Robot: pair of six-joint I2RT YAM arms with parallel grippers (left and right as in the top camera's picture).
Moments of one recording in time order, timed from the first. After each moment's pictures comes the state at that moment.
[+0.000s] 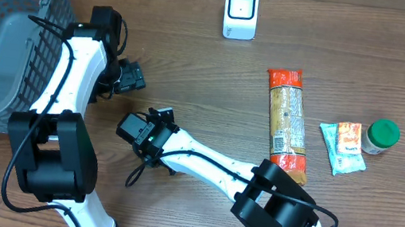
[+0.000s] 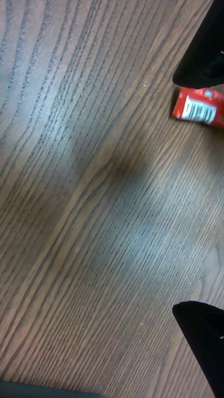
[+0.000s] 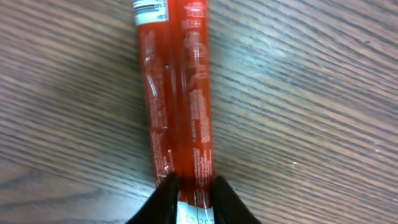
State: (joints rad) left arm 0.11 1.90 1.51 -1.12 -0.11 -0.41; right arm 1.10 2.32 1.84 -0.95 0.21 0.75
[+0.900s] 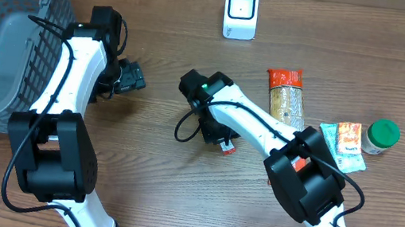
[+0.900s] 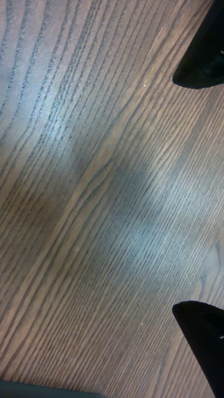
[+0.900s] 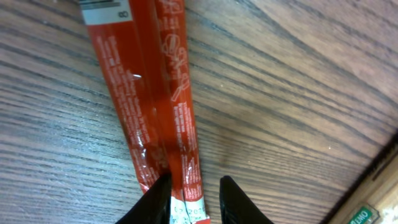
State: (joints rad) left arm 0.11 1.90 1.51 -1.12 -0.11 -0.41; right arm 0.80 2.31 1.85 -1.22 0.17 0.39
